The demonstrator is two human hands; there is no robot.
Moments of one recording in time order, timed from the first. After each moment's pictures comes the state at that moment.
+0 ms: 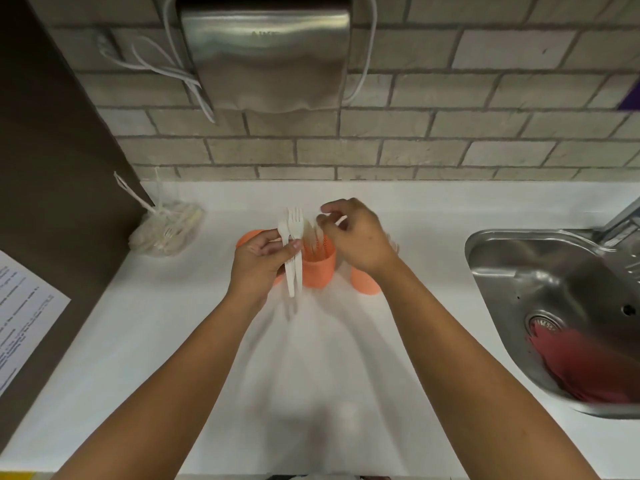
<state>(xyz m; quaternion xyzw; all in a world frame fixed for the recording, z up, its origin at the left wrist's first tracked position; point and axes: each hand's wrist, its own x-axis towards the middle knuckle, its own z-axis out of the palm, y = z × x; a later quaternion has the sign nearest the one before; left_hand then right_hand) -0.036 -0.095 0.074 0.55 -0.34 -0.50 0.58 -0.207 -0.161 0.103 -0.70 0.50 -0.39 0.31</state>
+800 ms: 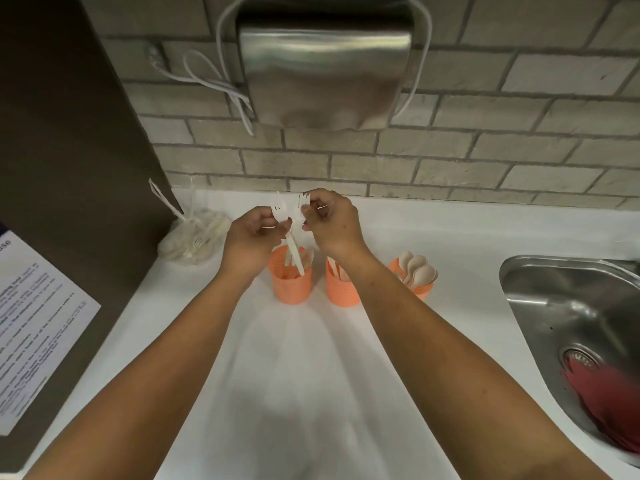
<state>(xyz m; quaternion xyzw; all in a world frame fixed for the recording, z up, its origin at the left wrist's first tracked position) 0.056 -0.146 0.092 0.61 -0.43 -0.35 0.57 -0.098 -0.193 0.124 -0.66 0.47 -0.44 0.39</state>
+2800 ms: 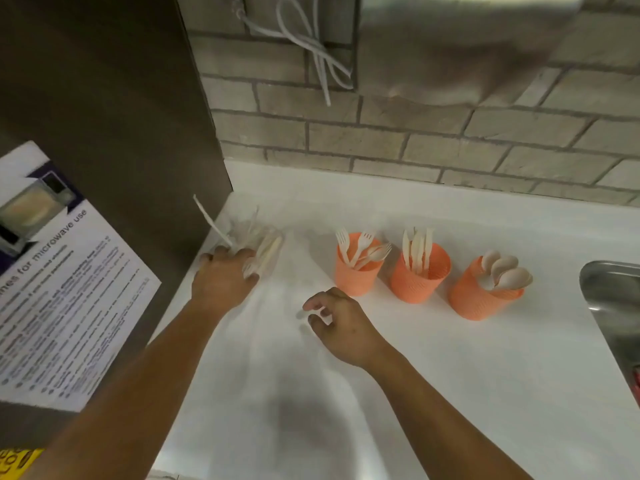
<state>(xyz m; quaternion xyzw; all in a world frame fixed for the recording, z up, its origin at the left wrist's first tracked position) 0.259 -0.101 -0.040 0.80 -0.60 -0.06 -0.02 -0.026 -0.087 -0.012 -0.80 0.43 -0.18 0.39</state>
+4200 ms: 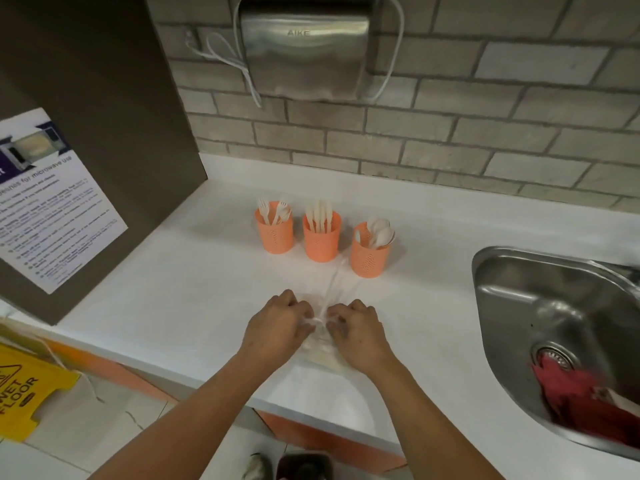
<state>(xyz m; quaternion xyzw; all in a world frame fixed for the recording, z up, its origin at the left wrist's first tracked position) -0.126 0.051 -0.006 0.74 -0.65 -0.08 0.15 -0.303 -0.022 -0.031 -0.82 0.47 -0.15 0.29</state>
